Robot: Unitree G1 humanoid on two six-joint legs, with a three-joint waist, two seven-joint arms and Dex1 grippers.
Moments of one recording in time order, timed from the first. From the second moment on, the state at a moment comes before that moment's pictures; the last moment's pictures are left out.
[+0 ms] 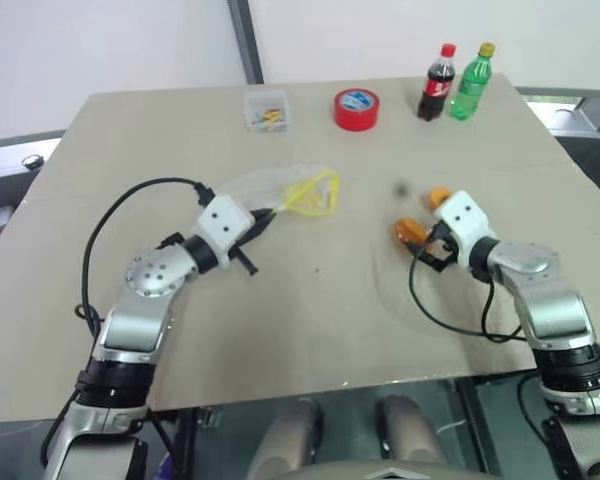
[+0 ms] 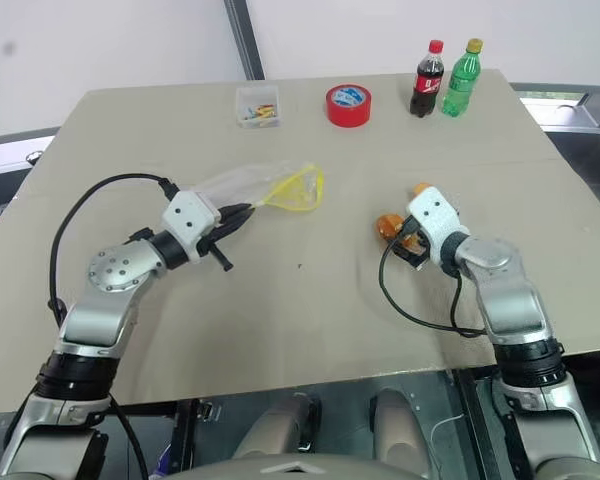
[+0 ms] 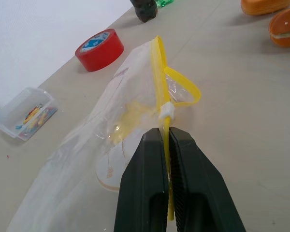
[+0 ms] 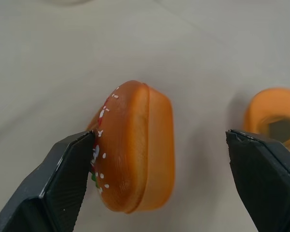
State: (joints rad) left arm -0.31 0.62 0.01 -0.10 -0.11 0.11 -0.68; right arm -0.41 -0.44 0.05 -0.19 0.00 0.73 0.67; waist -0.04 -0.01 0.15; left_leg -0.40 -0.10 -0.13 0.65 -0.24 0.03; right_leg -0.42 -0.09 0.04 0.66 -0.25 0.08
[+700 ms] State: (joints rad) left arm -0.31 0.62 0.02 -0.11 -0.12 0.12 -0.68; right arm -0.34 -0.53 0.25 -0.16 -0.19 0.37 0.56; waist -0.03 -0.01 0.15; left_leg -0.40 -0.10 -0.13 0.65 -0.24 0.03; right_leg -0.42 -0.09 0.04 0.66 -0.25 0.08
